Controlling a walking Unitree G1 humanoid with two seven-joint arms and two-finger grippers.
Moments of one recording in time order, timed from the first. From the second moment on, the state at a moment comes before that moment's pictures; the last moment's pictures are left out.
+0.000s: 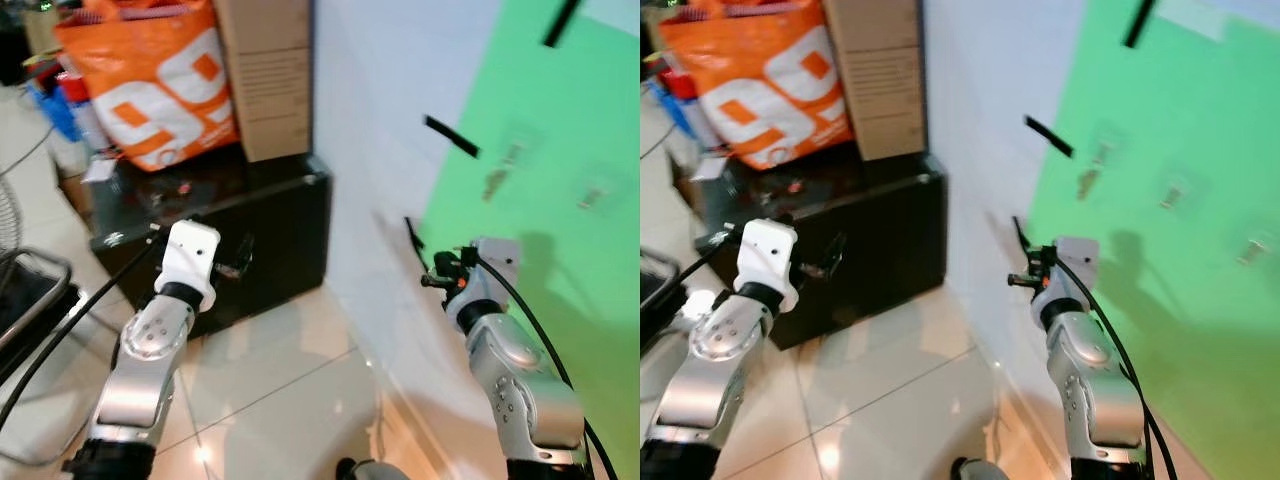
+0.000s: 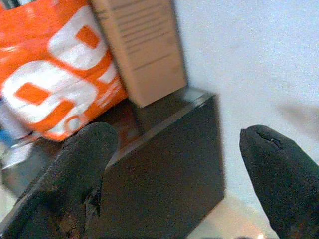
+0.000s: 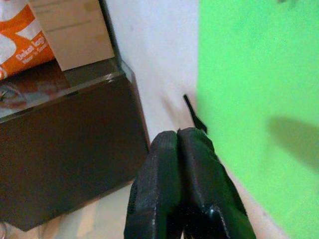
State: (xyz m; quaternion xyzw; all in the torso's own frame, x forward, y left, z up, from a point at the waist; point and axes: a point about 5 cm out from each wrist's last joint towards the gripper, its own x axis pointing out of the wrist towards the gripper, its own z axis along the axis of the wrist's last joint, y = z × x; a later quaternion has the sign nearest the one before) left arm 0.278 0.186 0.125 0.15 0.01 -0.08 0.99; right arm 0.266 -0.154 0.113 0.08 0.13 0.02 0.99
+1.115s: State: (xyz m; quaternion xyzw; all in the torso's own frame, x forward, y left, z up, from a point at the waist) left arm 0.285 0.182 0.127 0.12 0.04 -0.14 0.98; right arm 0.283 -0.147 0.128 0.07 0.10 0.00 0.99
